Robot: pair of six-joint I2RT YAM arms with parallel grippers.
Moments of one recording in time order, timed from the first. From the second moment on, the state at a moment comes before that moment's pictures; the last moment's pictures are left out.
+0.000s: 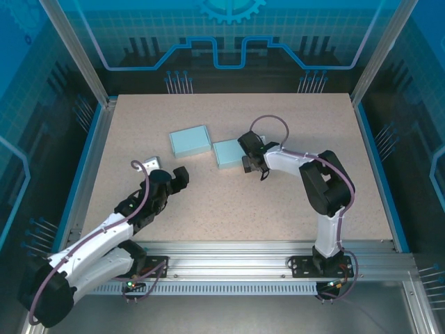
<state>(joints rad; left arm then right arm) -0.52 0.87 0.47 -0.21 -0.42 -0.76 0.56 1.94 1.25 -0.51 0.47 0.35</state>
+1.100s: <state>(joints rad) -0.18 1.00 0.41 0.21 -0.41 -0.25 0.15 0.80 0.47 -0.25 0.42 0.15</state>
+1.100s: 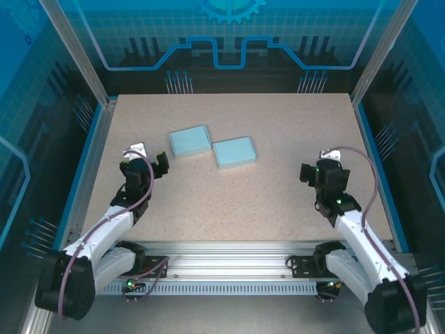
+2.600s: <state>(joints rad) 0.02 1.56 0.38 0.83 0.07 -0.09 0.01 1.11 0.30 0.38 0.06 -0.07</state>
